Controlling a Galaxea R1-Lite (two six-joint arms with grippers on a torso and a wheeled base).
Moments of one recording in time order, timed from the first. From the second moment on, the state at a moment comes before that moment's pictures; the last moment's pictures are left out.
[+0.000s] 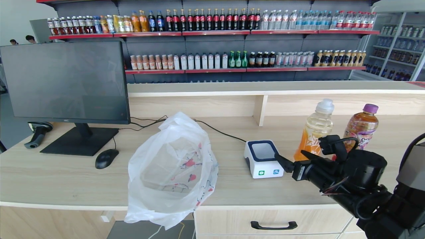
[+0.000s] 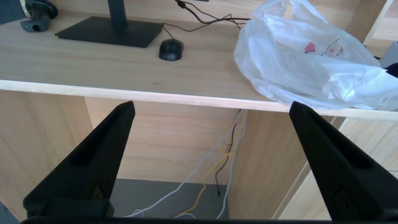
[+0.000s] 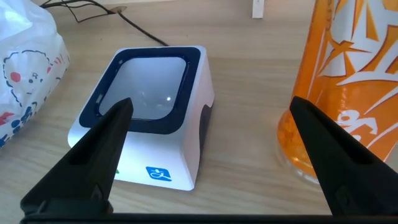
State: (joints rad) left arm 0.00 0.00 0.00 0.00 0.00 -0.01; right arm 0.29 2.03 -0.34 -1.57 -0.01 0.12
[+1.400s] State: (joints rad) left arm 0.00 0.00 0.00 0.00 0.00 -0.01; right arm 0.17 1.97 -0.28 -1.57 0.00 0.11
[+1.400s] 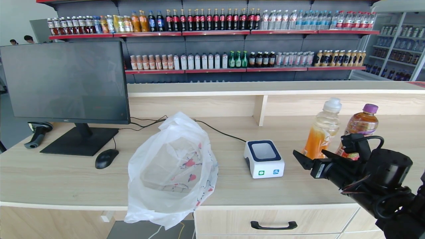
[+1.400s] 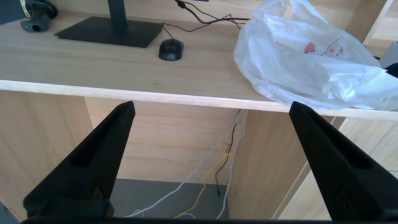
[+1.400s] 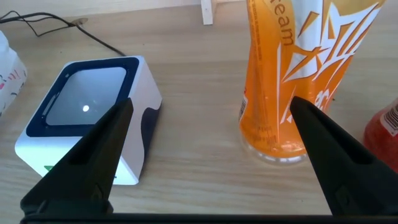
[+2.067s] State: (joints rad) left arm 0.00 0.00 0.00 0.00 0.00 -0.01; right arm 0.16 1.97 -0.29 -1.57 0.00 0.10
